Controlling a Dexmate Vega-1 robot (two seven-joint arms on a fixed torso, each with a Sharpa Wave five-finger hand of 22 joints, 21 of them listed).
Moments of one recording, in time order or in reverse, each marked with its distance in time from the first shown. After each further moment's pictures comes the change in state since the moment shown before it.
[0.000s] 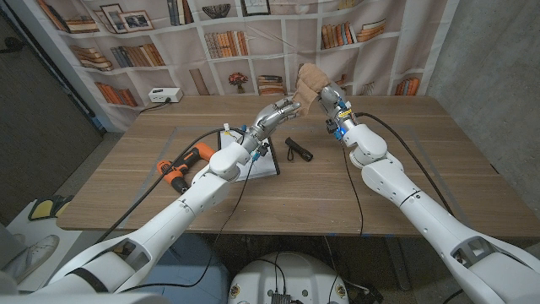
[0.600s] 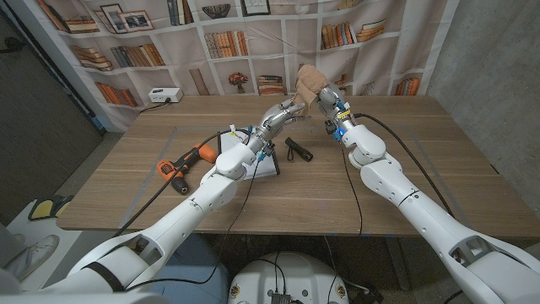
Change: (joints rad) left arm -0.033 -0.079 0.016 0.113 -0.072 -0.068 -0.099; left_hand 0.049 0.040 0.062 -0.003 0.000 0.137 0.072 0.036 0.006 0.075 0.034 0.020 0.027 0.134 -0.016 0.013 0.014 0.203 -0.075 0.090 0.010; right arm 0.006 0.007 -0.005 0.018 0.006 -0.002 0.009; right_hand -0.004 0.004 -0.005 -0.005 0.000 0.004 0.004 0.000 0.000 0.000 0.000 0.000 -0.005 0.000 0.000 0.000 -0.009 0.000 0.000 0.000 0.000
